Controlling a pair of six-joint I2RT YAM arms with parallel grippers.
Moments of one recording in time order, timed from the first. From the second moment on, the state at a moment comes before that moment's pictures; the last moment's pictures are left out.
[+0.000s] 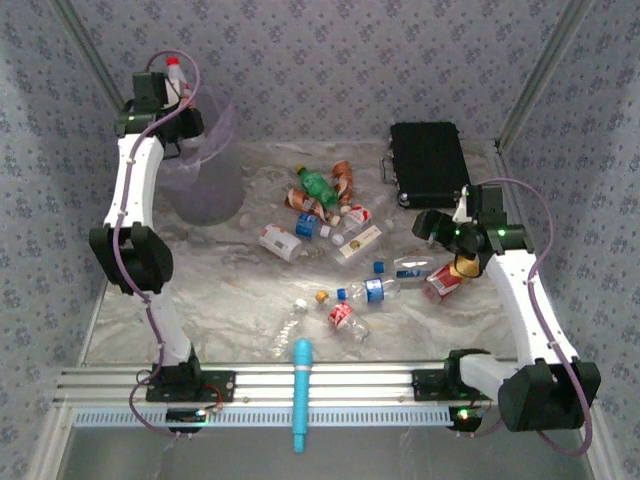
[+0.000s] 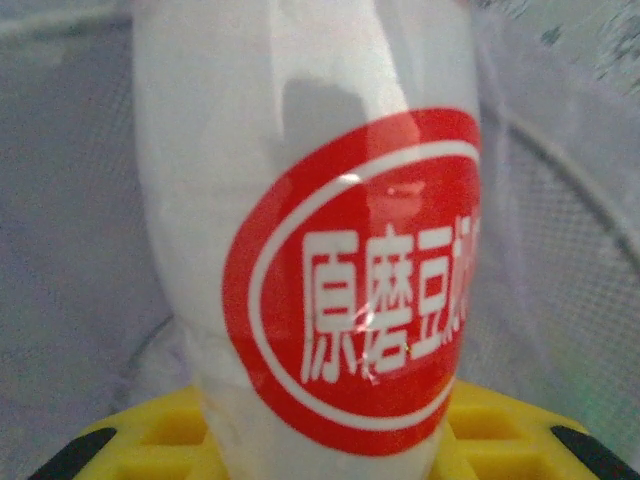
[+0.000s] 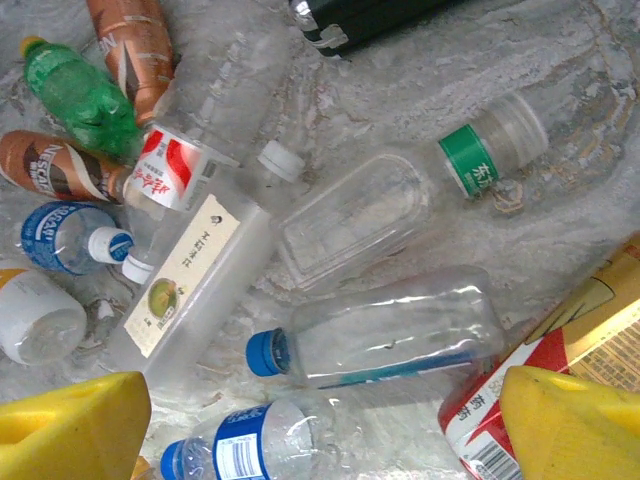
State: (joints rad) left arm 0.03 2.00 2.17 -0.85 0.08 -0.15; right arm 0.03 1.11 1.04 -0.85 -0.21 0.40
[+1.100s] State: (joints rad) left arm 0.03 1.79 1.82 -1.31 0.04 0.01; right arm -0.01 1.18 1.00 -0.80 -0.22 0.38
